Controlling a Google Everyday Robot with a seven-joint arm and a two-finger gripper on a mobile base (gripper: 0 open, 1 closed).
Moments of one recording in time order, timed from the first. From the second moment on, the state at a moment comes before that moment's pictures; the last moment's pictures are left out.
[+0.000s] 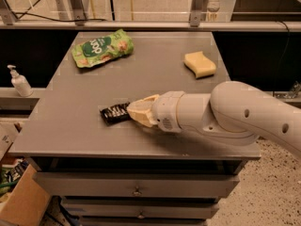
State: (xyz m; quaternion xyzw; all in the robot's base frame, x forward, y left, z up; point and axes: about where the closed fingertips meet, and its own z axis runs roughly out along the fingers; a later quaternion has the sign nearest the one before) arm 0.514 0.038 0.827 -0.43 0.72 0.27 0.47
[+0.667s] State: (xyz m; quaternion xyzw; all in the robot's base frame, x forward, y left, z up) arm 0.511 -0.025 0.840 -0.38 0.74 0.24 0.50
